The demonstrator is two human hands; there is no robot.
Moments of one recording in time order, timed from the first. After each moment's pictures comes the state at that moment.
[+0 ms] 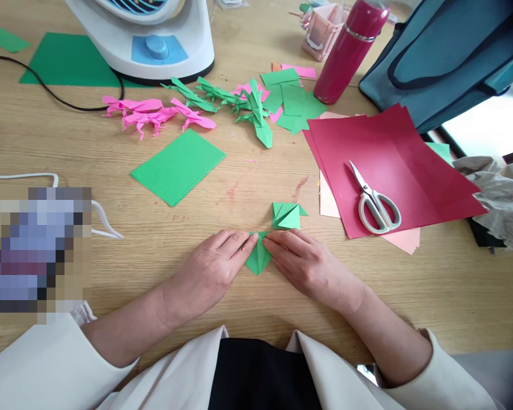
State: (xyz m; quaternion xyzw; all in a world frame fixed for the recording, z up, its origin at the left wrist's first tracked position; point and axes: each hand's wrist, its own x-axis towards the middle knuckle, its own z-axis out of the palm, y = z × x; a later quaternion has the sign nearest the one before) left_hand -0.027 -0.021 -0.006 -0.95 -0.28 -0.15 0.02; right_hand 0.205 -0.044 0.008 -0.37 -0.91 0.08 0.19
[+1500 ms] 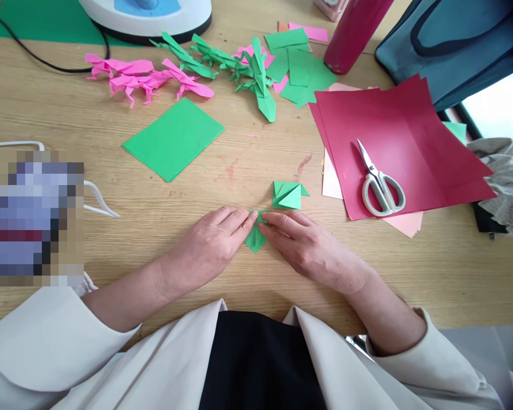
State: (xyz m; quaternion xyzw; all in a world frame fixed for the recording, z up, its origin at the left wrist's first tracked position) left_hand -0.027 -0.021 -0.004 -0.95 -0.28 -0.11 0.04; right_hand 0.211 -0.045 0.013 -0.33 -0.93 0.12 0.13
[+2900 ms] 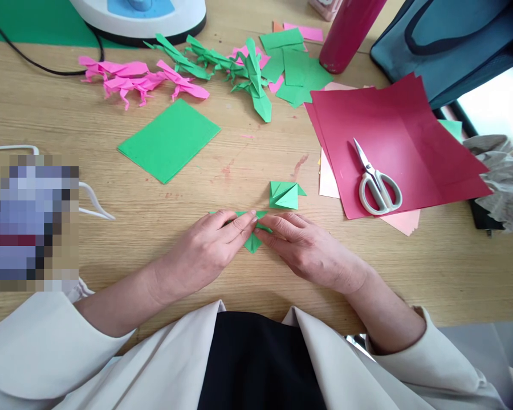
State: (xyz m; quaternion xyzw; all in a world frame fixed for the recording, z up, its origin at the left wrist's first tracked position) left_hand -0.032 -0.024 -0.003 -0.96 -0.26 -0.13 0.01; right_hand 0.212 -0.046 0.017 -0.32 -0.93 0.11 0.12
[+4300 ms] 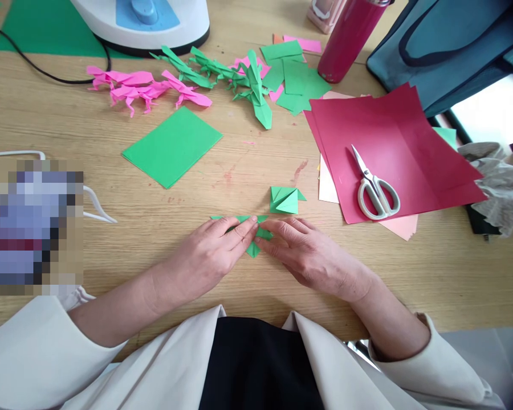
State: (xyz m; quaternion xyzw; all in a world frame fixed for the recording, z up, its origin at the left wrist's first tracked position) left_hand -0.031 -0.024 0.002 -0.96 -0.23 -0.10 0.10; right_hand 0.216 -0.048 0.017 -0.31 -0.94 0.09 0.10
